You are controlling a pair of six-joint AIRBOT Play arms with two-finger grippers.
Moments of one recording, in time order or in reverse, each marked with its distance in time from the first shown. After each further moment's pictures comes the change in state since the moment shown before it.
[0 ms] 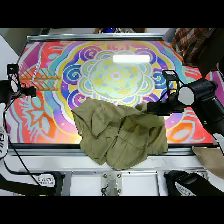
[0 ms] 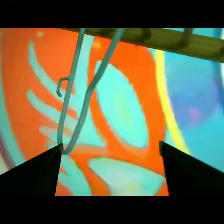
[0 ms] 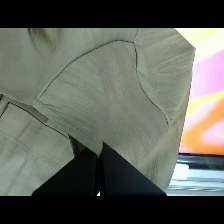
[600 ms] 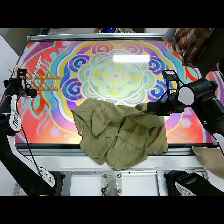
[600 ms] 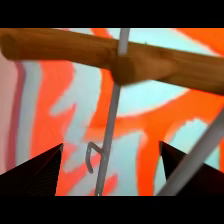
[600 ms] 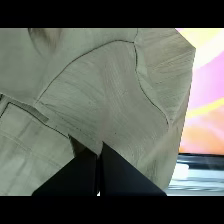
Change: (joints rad) left arm 0.024 -0.419 0.409 0.170 -0.100 0.022; right arm 0.000 0.000 0.000 0.000 0.000 0.000
